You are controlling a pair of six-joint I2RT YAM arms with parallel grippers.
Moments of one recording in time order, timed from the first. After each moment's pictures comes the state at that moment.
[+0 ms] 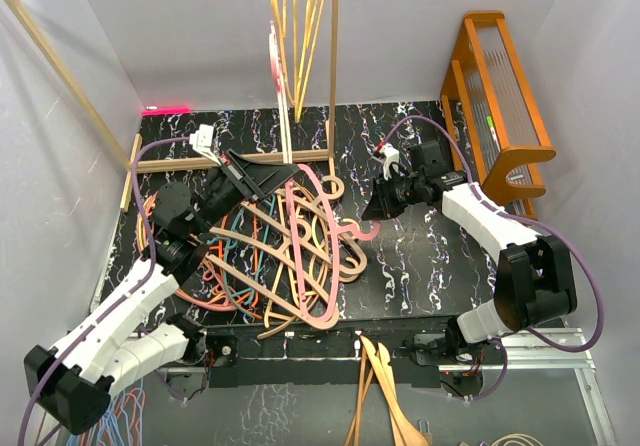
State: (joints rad) left arm -0.56 0.87 0.80 0.35 0.32 -1.14; right arm 0.27 1.46 1.03 -0.47 -0.74 -0.07
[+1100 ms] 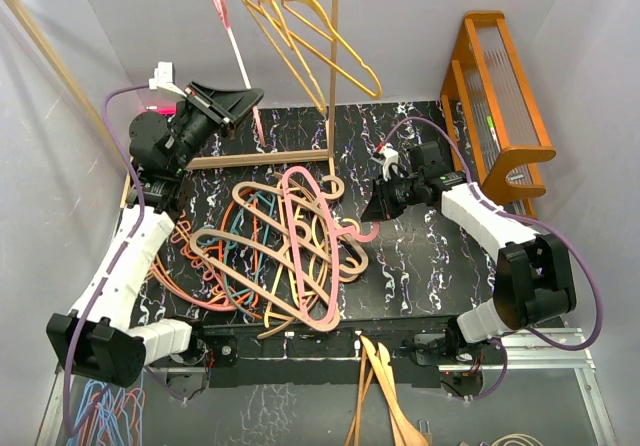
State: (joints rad) left arm -0.23 1.16 1.17 0.26 0.42 -1.25; right arm 0.27 1.46 1.02 -0.47 -0.76 -0.06
